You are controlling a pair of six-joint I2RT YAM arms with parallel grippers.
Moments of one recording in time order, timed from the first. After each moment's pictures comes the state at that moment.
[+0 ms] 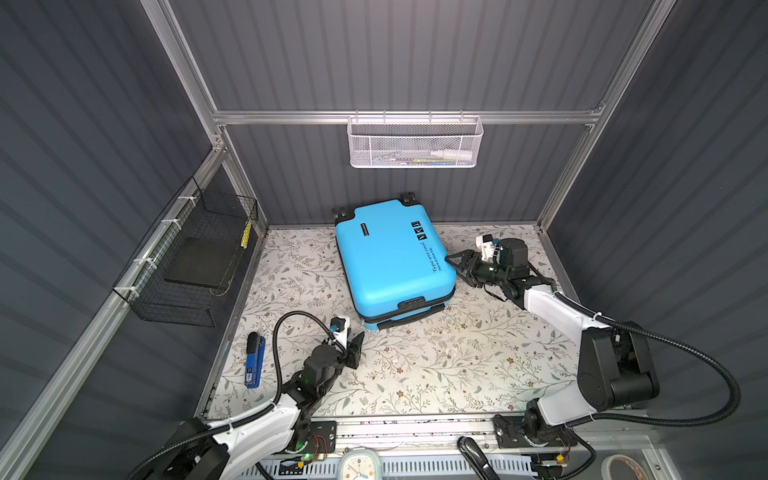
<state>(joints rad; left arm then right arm) -0.69 0.93 0.01 0.56 -0.20 -0.23 0.20 1.53 0.96 0.08 -0.67 0.88</state>
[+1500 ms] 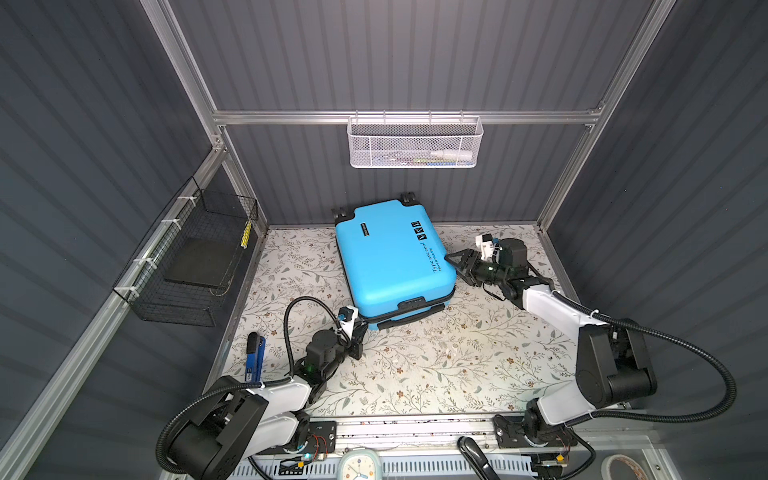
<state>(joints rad) -0.55 1.20 0.09 0.80 0.07 -0.12 0.19 1.55 0.95 0.13 -0.67 0.90</state>
